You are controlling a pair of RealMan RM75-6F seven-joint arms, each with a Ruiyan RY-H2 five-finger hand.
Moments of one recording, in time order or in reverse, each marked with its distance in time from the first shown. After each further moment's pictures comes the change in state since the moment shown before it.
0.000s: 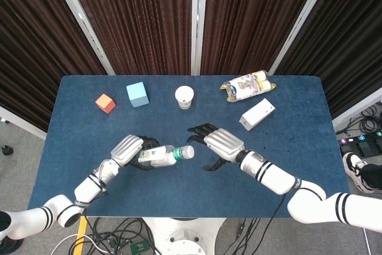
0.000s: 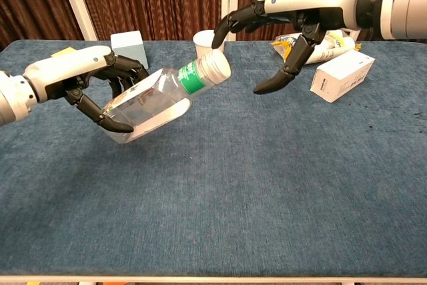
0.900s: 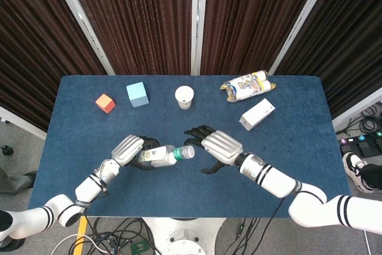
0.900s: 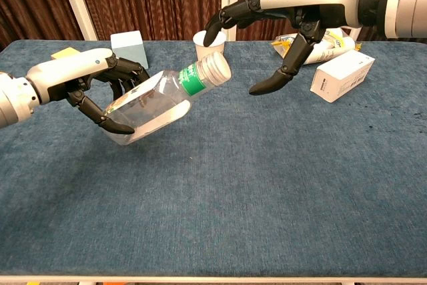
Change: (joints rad) left arm -0.002 -0.008 0.003 0.012 0.004 -0.002 -0.012; right arm -0.010 0.004 0.001 -0.022 -0.037 0.038 -0.005
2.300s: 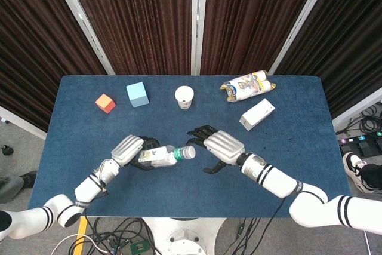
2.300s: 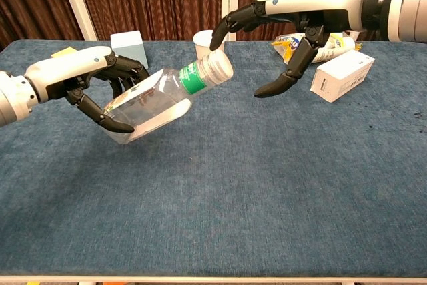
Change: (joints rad) left arm 0.001 0.007 0.000 -0.011 0.004 0.009 0.002; right arm -0.005 -0.001 -0.010 0.007 0.016 -0.002 -0.025
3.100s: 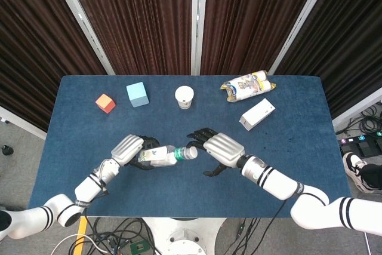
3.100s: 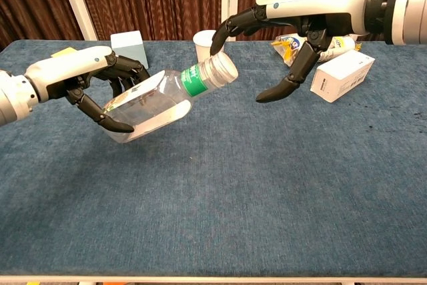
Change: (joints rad) left arm -0.002 0.000 -0.002 0.000 -0.009 -0.012 0.006; right arm -0.003 0.014 -0.007 -0.029 -0.015 -0.008 0.000
